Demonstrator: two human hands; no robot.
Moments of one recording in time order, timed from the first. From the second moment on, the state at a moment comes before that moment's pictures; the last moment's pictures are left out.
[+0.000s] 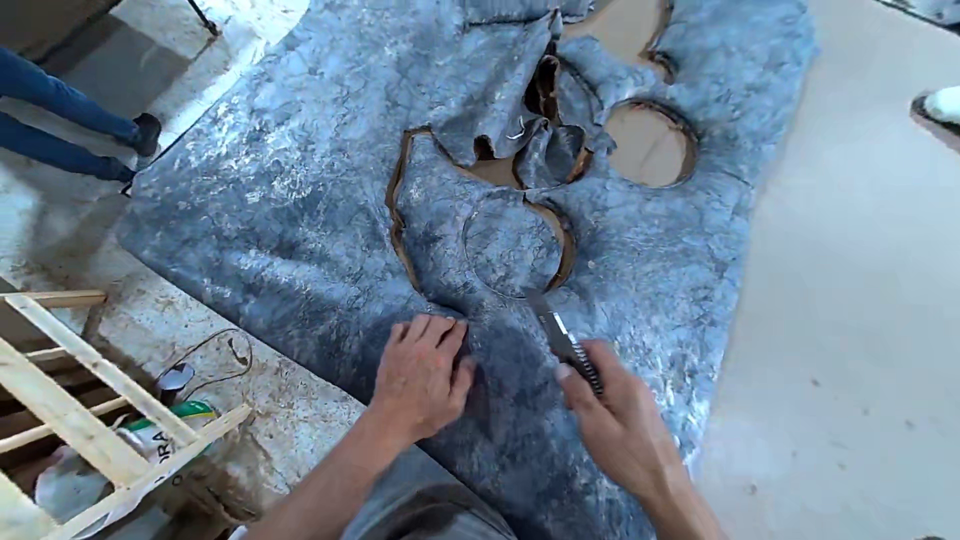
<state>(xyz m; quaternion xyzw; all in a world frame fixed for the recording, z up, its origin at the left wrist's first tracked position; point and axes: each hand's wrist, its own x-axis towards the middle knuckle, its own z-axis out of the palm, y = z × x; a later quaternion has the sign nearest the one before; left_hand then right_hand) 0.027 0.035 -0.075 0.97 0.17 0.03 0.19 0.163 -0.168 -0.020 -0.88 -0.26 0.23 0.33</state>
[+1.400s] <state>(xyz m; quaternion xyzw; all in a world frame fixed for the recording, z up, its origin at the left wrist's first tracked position) -0.151 0.167 -0.081 0.99 0.06 -0.02 0.15 -0.176 -0.223 0.029 -0.88 0.16 0.10 0.44</state>
